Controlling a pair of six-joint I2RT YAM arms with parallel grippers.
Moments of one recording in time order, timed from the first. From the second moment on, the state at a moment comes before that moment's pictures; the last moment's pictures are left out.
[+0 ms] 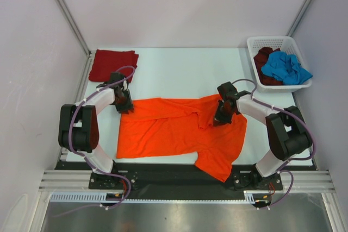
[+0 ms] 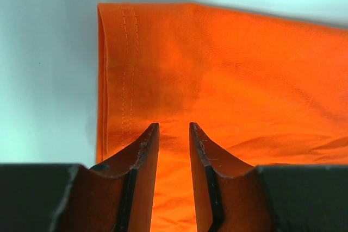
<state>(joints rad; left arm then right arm) -0.07 1.67 1.03 -0.56 0.04 -0.34 0.40 1.62 0.95 -0.59 -0.10 0.74</state>
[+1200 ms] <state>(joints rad) -0.07 1.66 1.03 -0.56 0.04 -0.34 0.25 1.47 1.04 -0.88 0.06 0.57</state>
